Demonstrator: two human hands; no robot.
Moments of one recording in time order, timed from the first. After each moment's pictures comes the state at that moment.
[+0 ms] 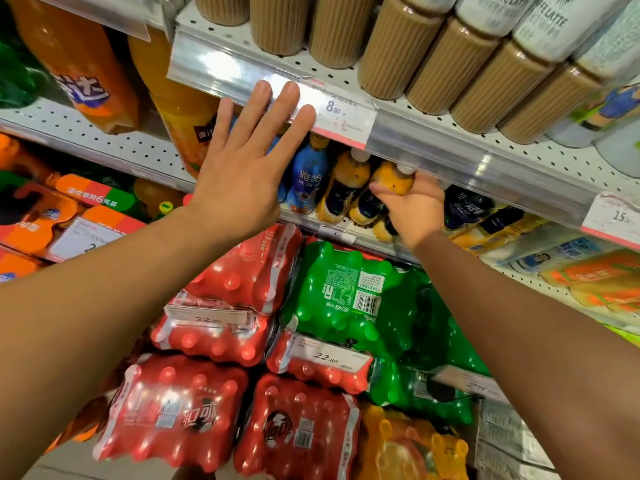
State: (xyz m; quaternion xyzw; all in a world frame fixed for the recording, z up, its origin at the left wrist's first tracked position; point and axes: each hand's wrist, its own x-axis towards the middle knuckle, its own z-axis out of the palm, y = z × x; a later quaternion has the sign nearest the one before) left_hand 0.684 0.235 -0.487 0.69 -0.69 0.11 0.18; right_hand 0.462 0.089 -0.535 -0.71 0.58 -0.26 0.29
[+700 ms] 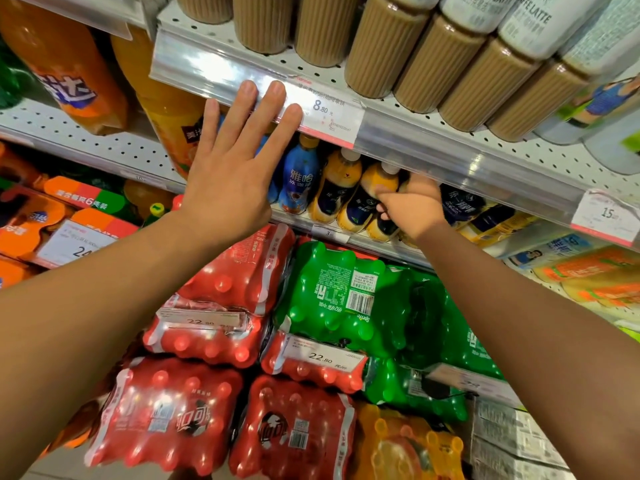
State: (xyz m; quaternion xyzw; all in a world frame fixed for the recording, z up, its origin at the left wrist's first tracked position) left_hand 0.679 0.233 -0.490 0.70 -0.67 0.13 0.20; right_hand 0.455 0.076 -0.526 -0.64 0.64 -0.16 0.40
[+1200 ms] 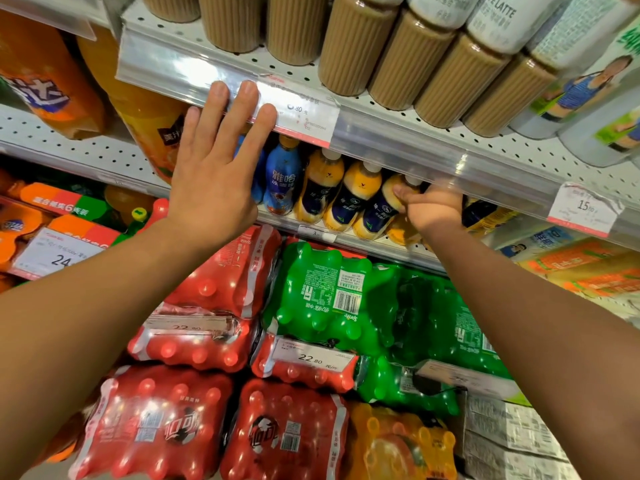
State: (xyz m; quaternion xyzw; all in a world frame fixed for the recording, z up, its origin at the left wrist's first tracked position) left_hand 0.674 0.227 -0.501 0.70 -0.65 0.13 0.24; right_hand 0.413 0.056 -0.518 -0.62 0.71 -0.17 0.30
